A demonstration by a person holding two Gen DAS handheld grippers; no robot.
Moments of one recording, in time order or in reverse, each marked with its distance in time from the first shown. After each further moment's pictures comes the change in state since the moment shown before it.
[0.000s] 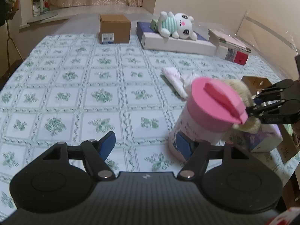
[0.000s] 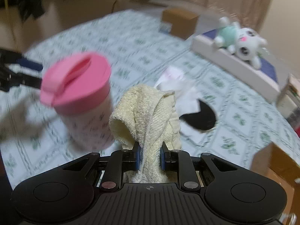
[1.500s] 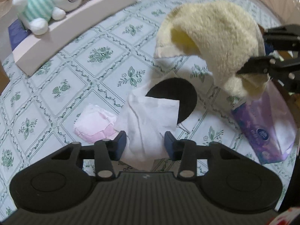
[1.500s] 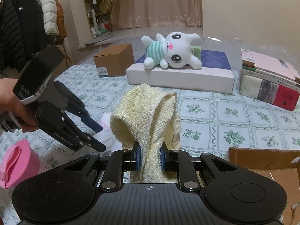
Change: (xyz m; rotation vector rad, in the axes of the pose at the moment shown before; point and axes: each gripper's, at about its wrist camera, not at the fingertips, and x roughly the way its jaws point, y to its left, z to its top) left arm 0.239 -0.129 0.145 0.628 0.448 -0.313; right arm -0.008 -0.121 0.009 0.387 -0.210 -0.055
